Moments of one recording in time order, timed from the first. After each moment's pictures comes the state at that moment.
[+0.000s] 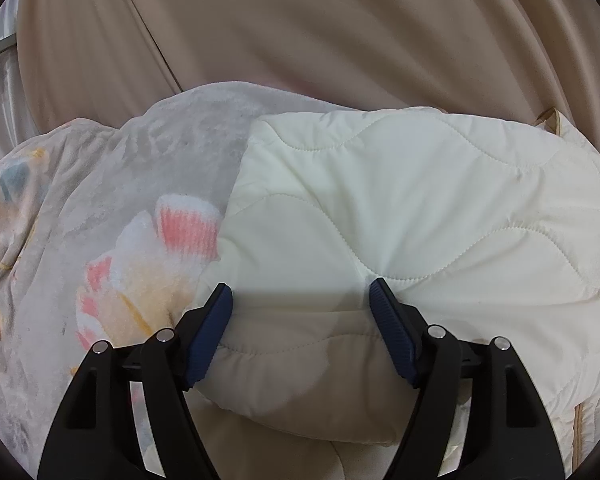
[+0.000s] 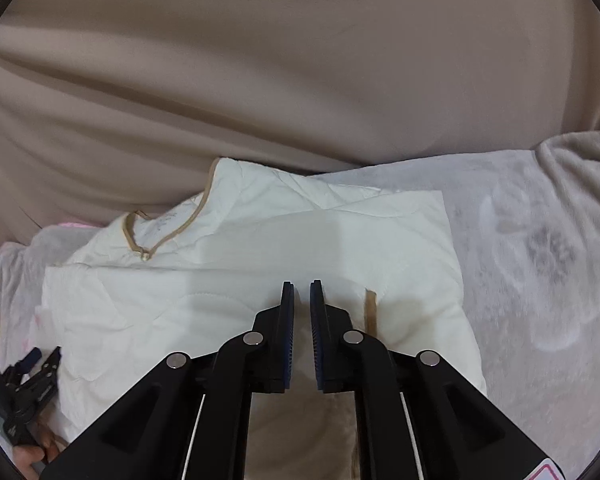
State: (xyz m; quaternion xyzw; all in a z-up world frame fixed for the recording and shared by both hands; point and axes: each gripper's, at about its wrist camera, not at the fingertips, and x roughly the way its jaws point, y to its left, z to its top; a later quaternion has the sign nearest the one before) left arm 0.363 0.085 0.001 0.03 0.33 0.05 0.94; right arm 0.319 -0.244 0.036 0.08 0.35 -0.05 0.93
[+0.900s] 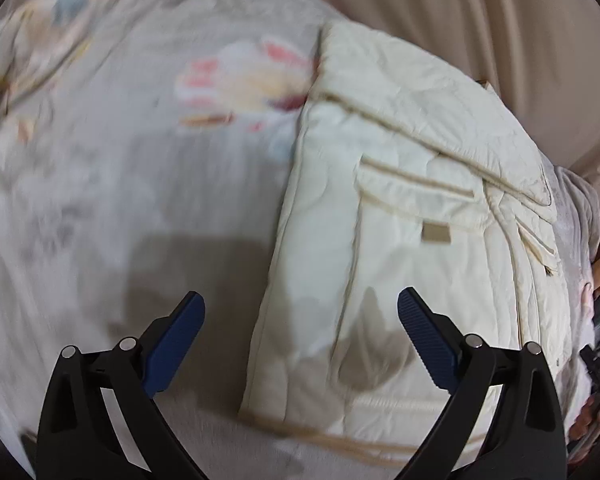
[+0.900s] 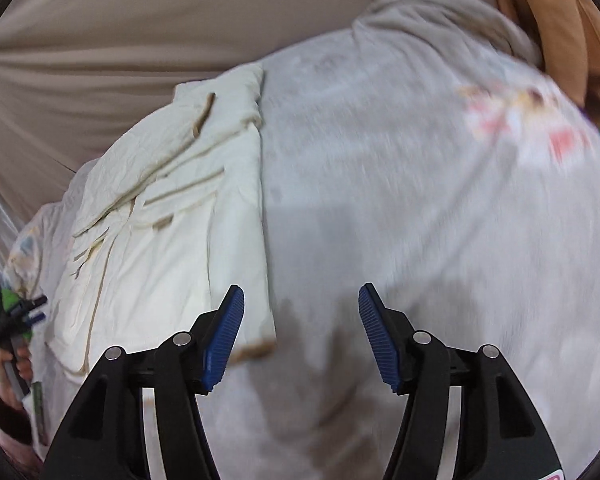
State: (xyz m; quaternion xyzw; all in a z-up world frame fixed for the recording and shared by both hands) left arm 0.148 0.217 -0.011 -0.13 0.47 -0.07 0.87; right arm -0.052 -0.371 -0.018 0.23 0.39 -0.03 0.89
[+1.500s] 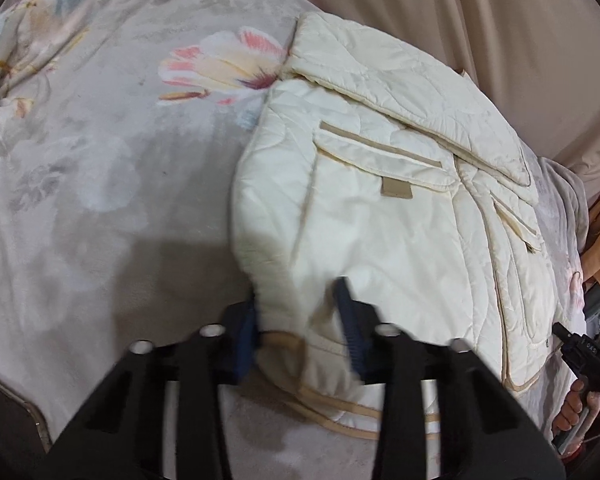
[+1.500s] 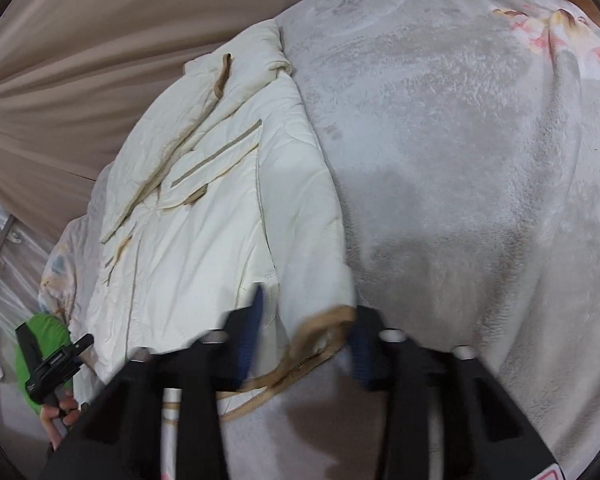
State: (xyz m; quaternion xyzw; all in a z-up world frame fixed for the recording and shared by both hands) left arm 0.112 0.187 -0.008 -0.13 0.45 -0.08 0.88; right arm -0.015 -0.322 -0.041 0.29 0.42 0.02 0.86
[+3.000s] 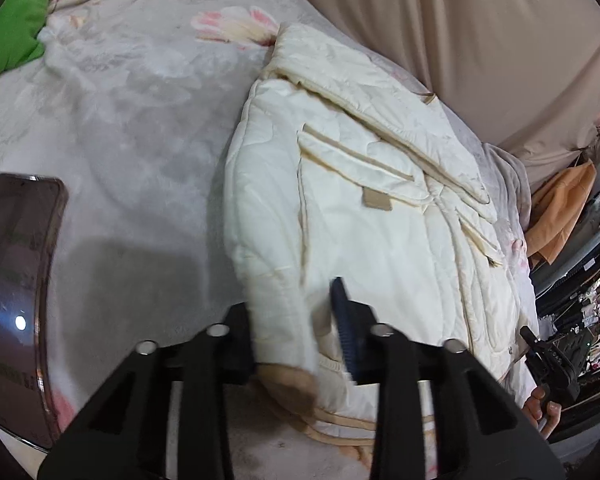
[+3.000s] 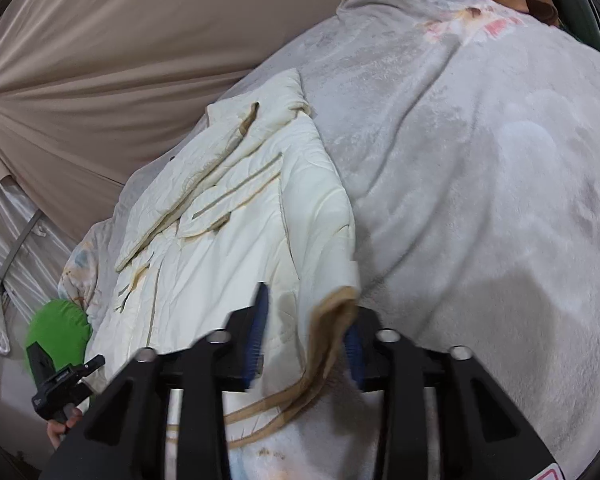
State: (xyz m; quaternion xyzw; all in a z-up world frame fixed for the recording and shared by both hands) left arm -0.029 0.231 -0.024 -0.19 0.44 -0.16 0.86; right arm -0.194 -0.321 -0.035 0.29 0.34 0.01 0.90
